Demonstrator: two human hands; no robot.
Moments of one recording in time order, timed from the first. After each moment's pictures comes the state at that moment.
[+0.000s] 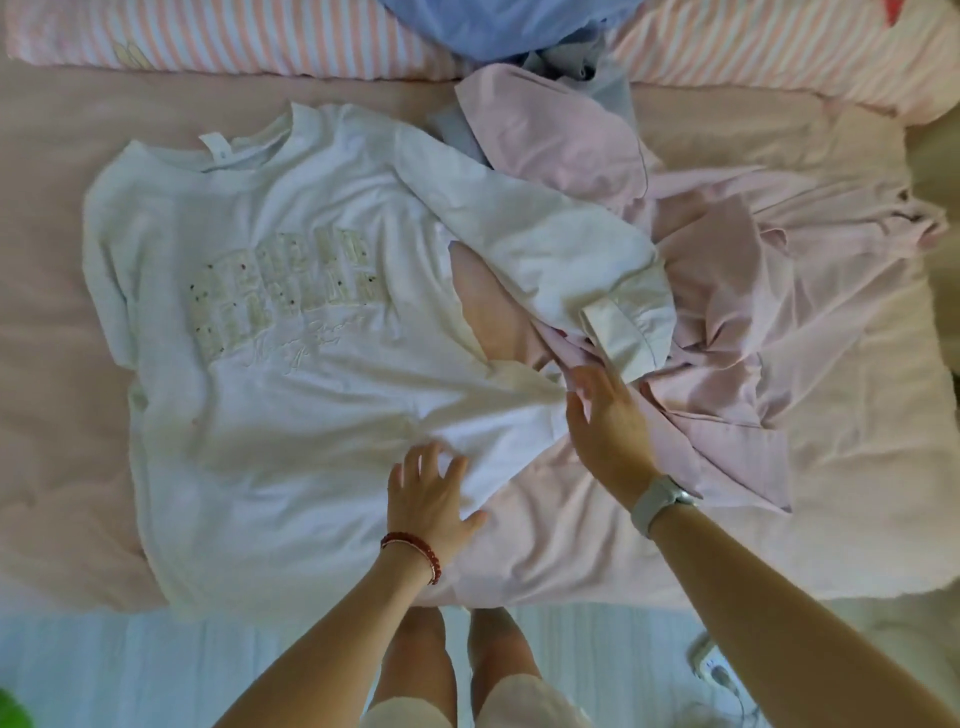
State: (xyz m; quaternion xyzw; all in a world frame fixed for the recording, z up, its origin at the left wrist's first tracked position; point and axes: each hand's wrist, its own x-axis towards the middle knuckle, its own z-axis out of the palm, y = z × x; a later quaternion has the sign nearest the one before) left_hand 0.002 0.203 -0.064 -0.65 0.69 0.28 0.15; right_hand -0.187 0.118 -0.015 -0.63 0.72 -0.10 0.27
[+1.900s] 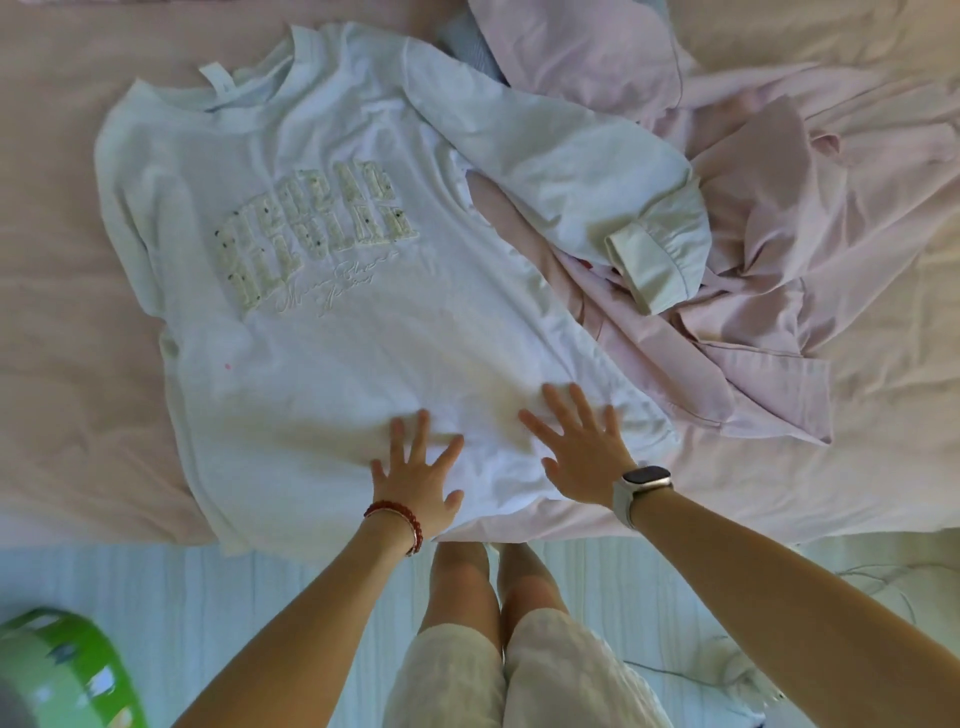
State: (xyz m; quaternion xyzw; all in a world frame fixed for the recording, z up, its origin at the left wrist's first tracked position) left_hand 0.043 0.244 -0.069 -0.61 0.64 0.38 0.27; right_hand -0.173 0.200 -0.063 -0.76 0.49 0.30 0.29
